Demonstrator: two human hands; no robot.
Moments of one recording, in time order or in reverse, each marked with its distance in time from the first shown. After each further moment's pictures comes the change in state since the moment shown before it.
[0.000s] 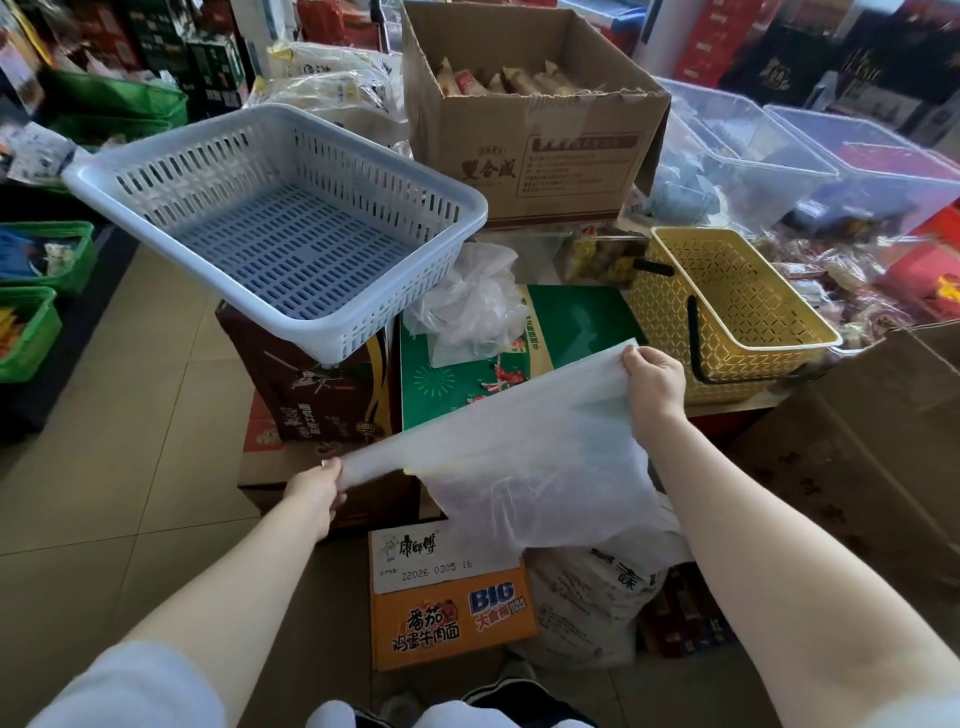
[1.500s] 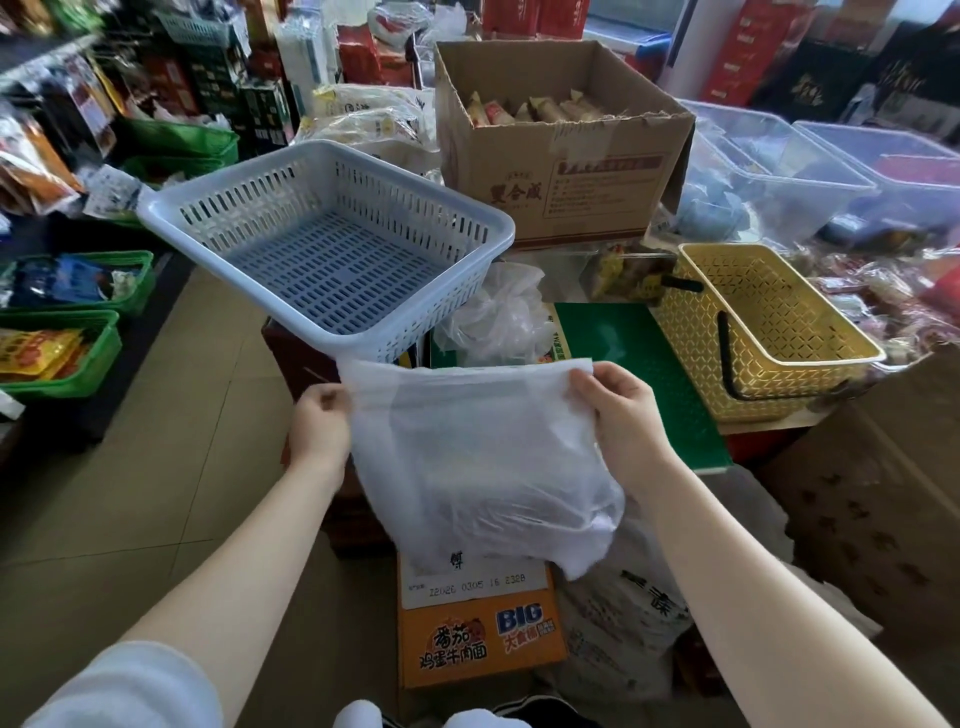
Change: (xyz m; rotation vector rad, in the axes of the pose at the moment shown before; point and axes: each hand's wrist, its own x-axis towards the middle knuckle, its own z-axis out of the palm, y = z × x) left_hand -0.055 0.068 -0.021 -0.113 0.115 0.608; right_hand -0.071 -0.024 0.030 0.283 -0.382 -0.049
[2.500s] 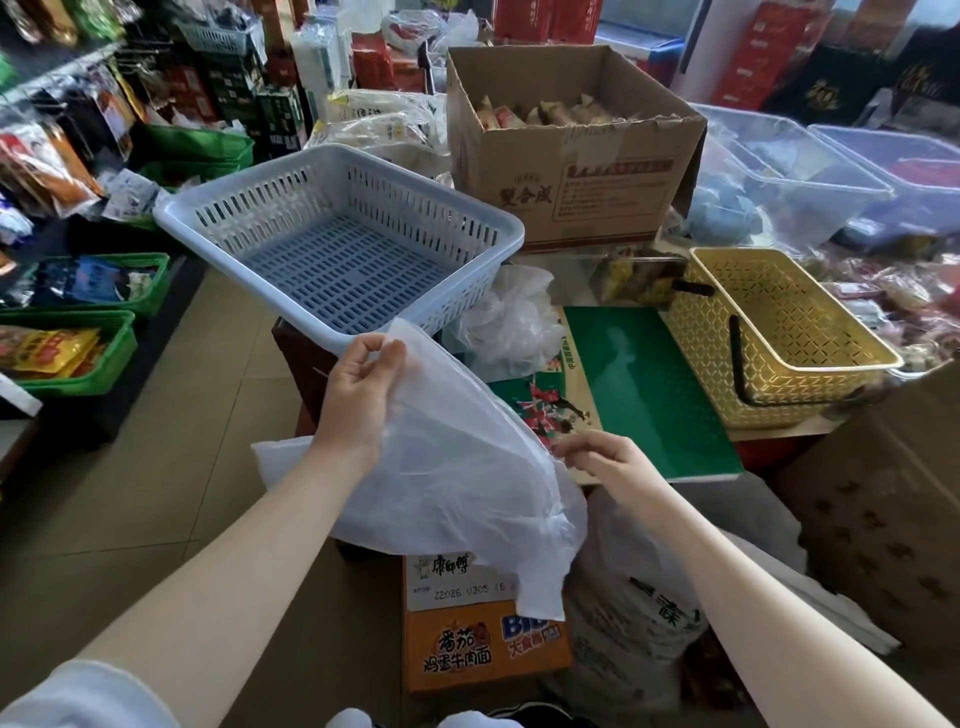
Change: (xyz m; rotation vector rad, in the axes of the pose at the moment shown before) left_hand -0.049 0.055 0.010 -0.398 -0.302 0.210; right_hand -0.009 0.042 -0.031 -0.541 -0.336 0.030
